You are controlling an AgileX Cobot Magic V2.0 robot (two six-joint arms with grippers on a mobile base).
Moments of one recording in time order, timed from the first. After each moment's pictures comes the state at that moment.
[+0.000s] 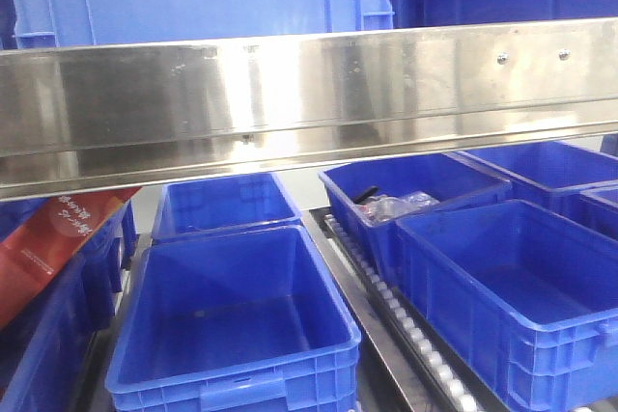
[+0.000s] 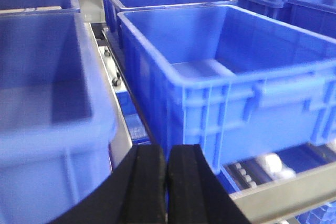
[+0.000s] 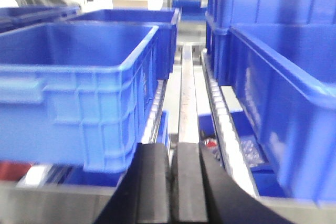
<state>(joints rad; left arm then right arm) -0.21 0.56 -0.97 0.22 0.75 -0.24 0.37 0.68 -0.82 -0.06 0.34 0.07</state>
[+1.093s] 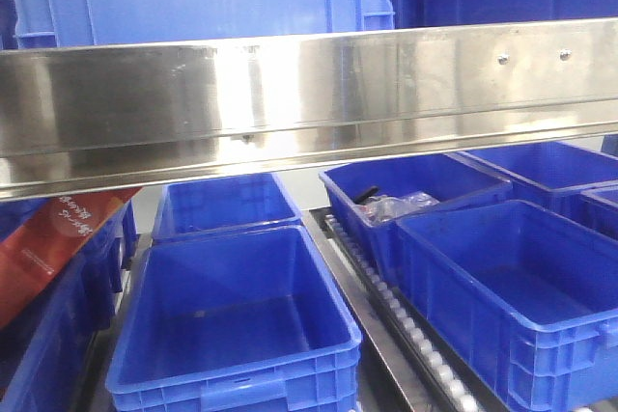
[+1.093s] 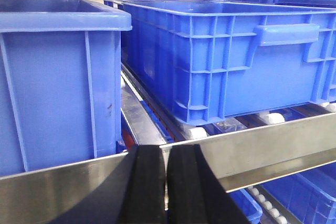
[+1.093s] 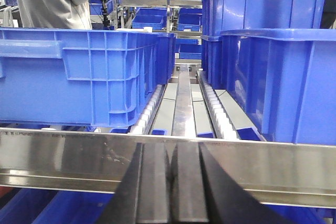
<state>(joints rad) -0.21 0.09 -0.54 0.22 0.65 -0.24 0.37 0.17 -0.41 -0.07 0.30 0.07</state>
